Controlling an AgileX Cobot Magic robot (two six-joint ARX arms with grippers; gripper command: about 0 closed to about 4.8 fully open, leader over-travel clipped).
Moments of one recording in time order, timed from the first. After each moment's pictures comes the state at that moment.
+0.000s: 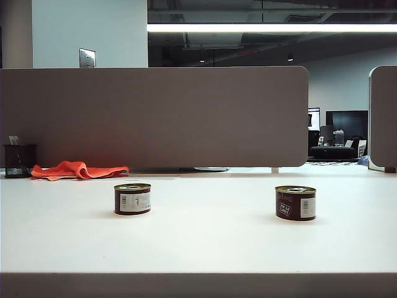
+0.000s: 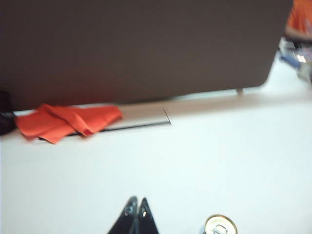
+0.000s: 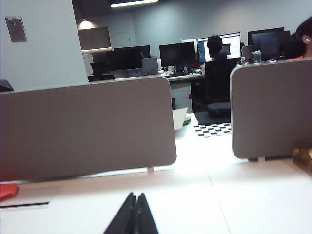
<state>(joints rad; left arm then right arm) -0.06 0.55 0.75 -0.30 0.20 0.03 0.00 0.28 0.61 -0.12 0.07 0.10</state>
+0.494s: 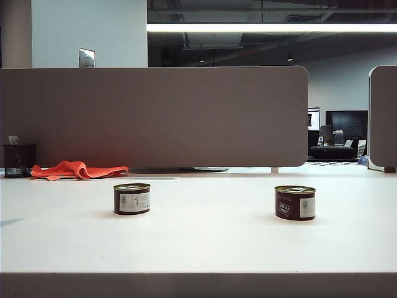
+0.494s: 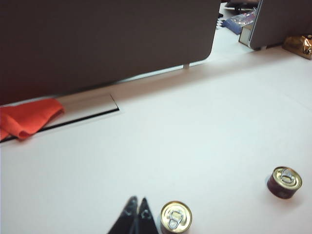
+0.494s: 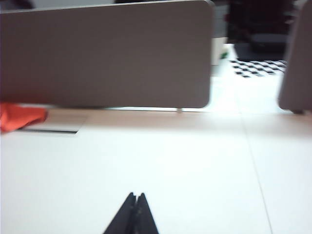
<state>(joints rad) -0.18 0.75 0.93 -0.40 0.29 0.08 0.07 0.72 0.94 -0.34 -0.04 0.04</state>
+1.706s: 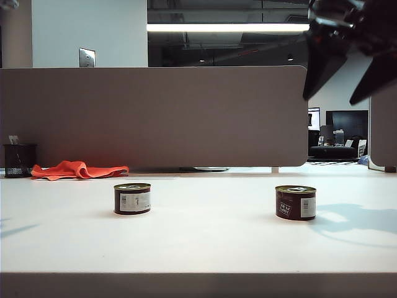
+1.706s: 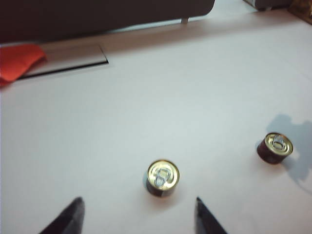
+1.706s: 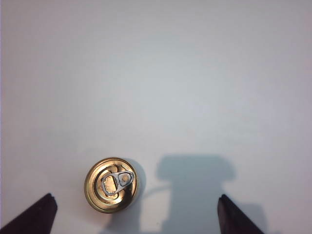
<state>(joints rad) -0.21 0.79 0.93 -0.54 0.27 0.03 0.28 1.23 0.98 -0.48 -0.02 0.00</state>
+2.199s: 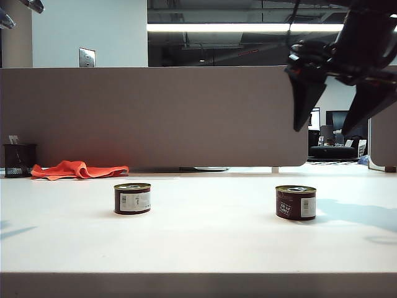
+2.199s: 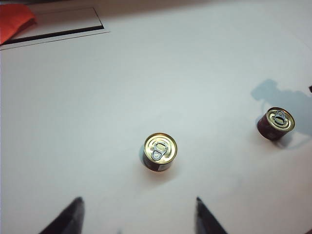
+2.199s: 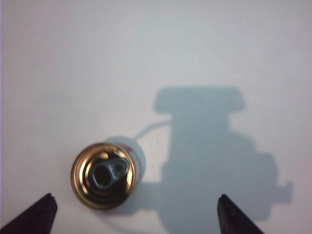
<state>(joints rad) -0.21 0.81 0.93 -0.62 0.27 0.03 0.28 1.49 1.18 -0.68 -0.02 0.05</state>
